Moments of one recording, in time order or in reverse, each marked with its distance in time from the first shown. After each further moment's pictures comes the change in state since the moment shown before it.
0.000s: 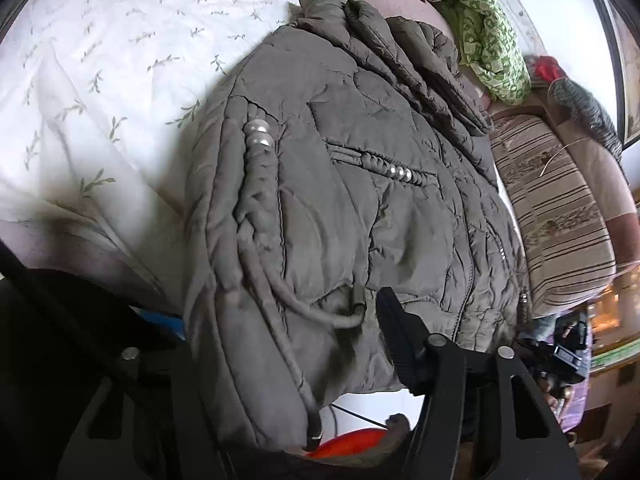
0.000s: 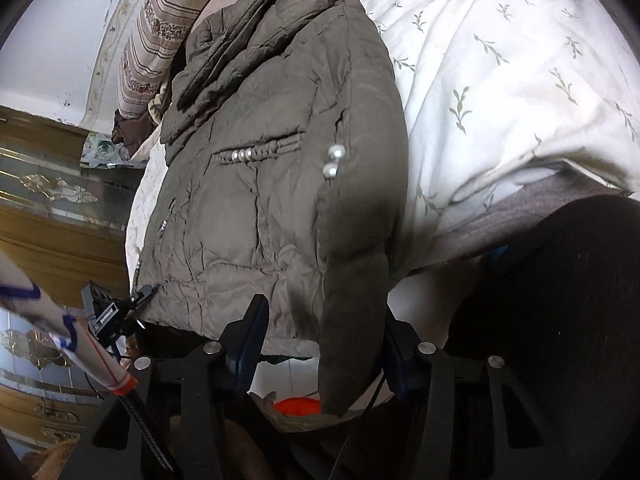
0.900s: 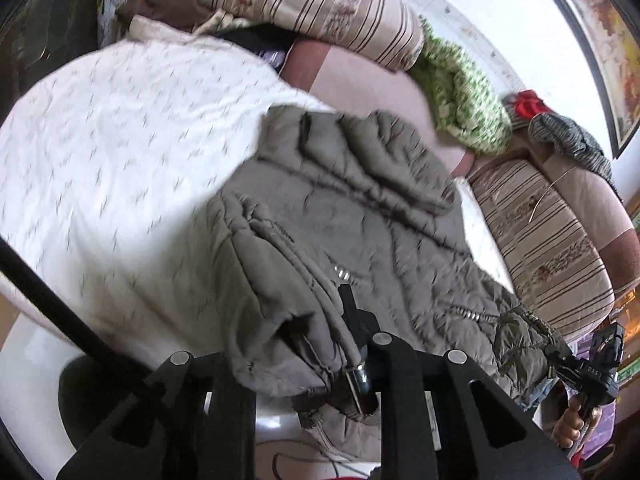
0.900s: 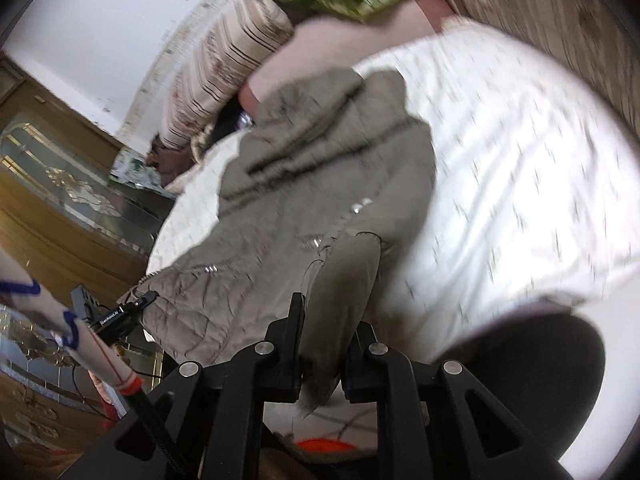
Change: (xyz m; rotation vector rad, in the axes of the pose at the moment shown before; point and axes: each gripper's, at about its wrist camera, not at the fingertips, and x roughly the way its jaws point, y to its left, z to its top) left arm -0.086 -0.077 0.053 0.068 -0.264 0.060; right arm -0.085 0.089 0.035 -0.159 -0.238 0.009
